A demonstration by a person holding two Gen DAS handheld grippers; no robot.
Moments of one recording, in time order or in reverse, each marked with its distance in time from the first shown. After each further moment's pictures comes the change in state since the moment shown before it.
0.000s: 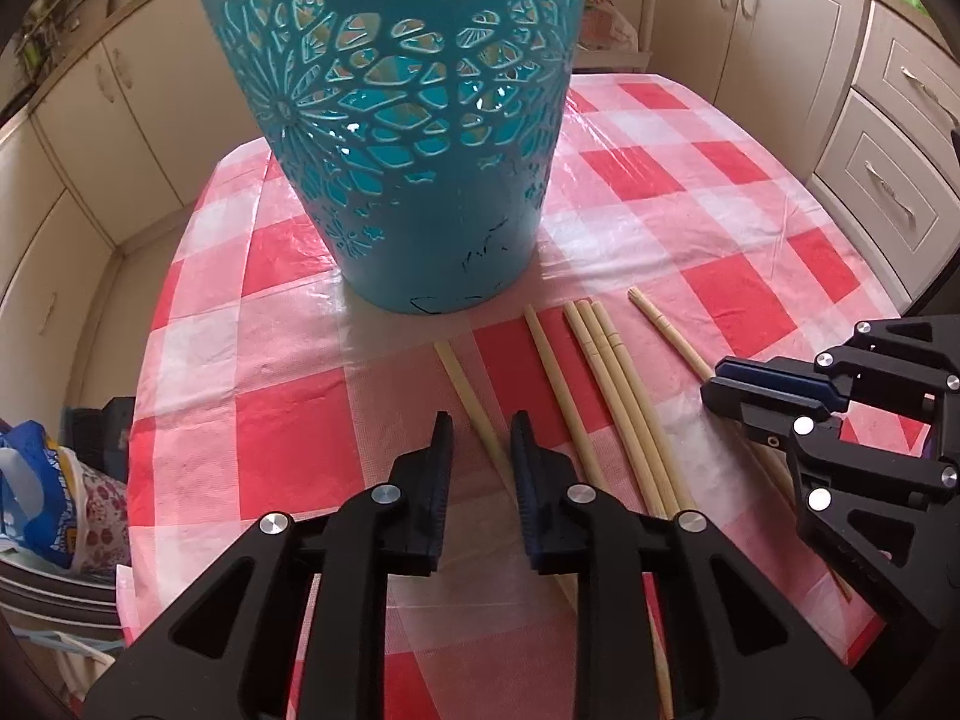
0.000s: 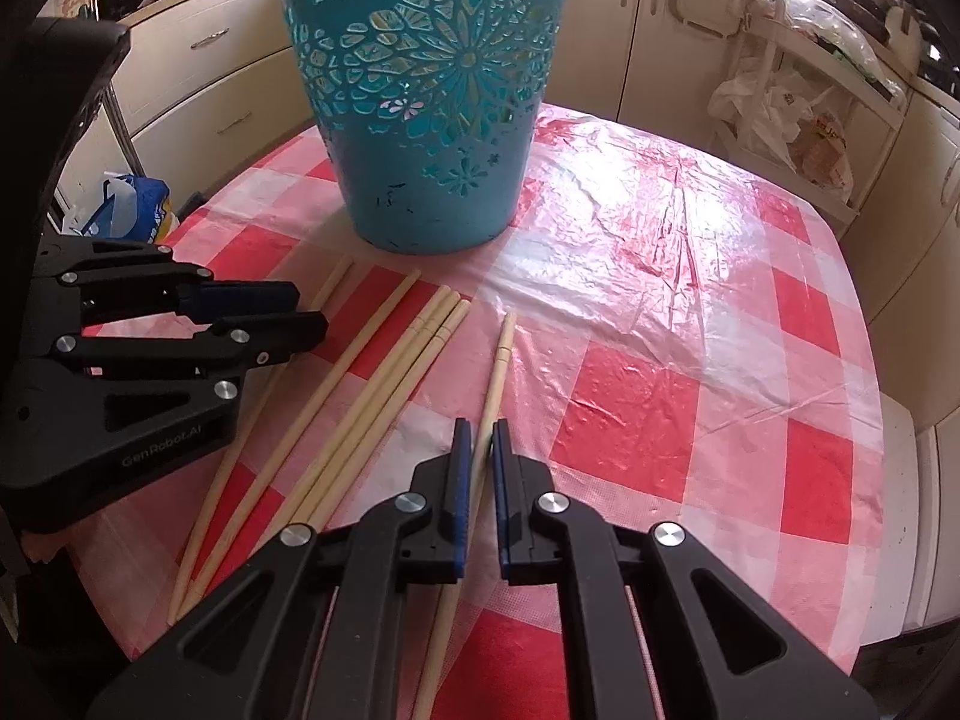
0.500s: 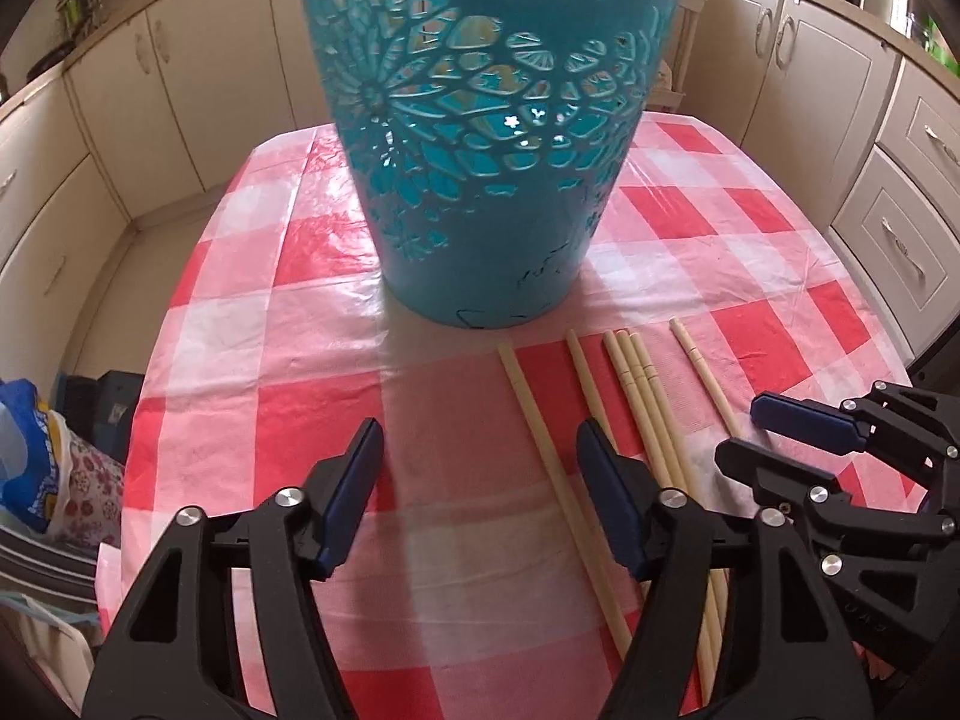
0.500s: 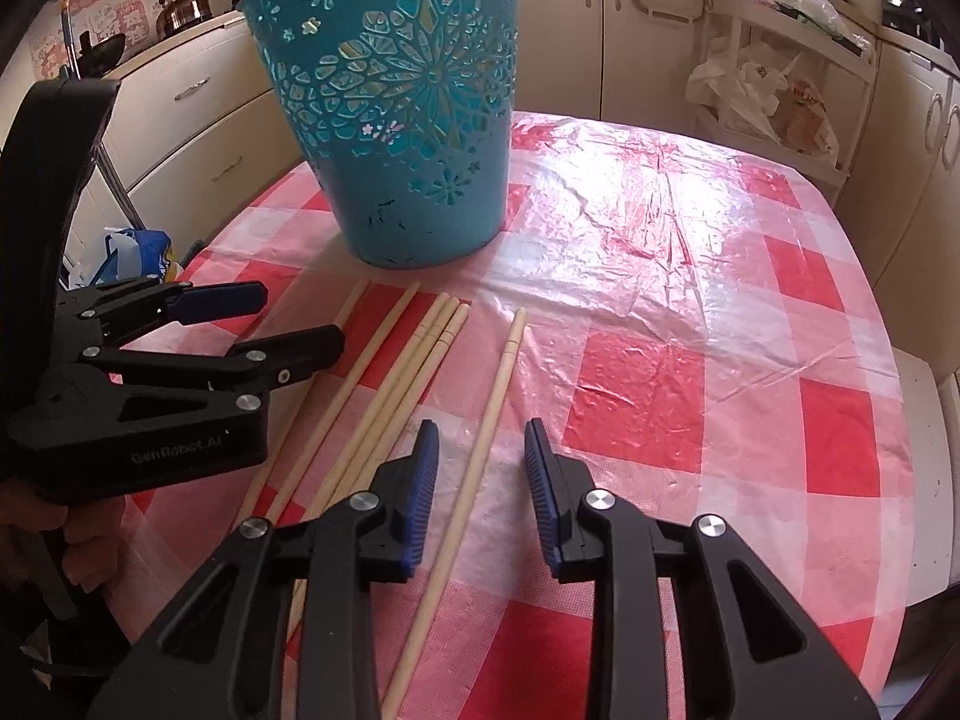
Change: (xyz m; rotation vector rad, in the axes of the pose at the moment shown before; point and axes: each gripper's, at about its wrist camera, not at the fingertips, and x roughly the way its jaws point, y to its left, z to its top) left arm 0.001 0.018 -0.003 -0.098 -0.059 0.004; right arm -0.004 -0.008 -0.009 0.115 -0.058 0.036
